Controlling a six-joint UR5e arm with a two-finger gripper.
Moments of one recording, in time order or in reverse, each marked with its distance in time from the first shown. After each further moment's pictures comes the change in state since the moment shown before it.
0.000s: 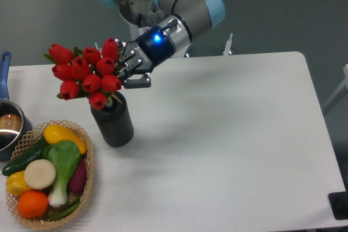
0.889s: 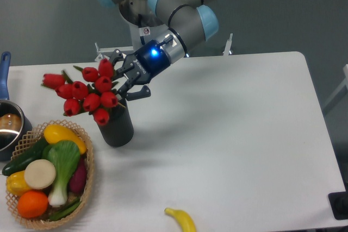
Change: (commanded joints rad) arm -0.005 -0.015 -0.092 -0.002 0.043 0.037
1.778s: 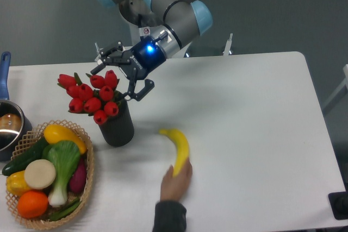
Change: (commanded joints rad) arm 0.038 0.075 -0.045 -0.002 0.090 -0.008
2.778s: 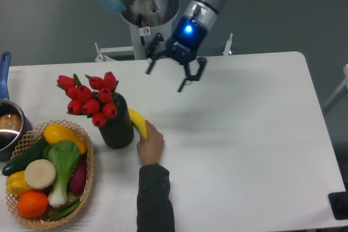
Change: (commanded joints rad) arm 0.244 0.104 0.124 -0.021 0.648 -0.035
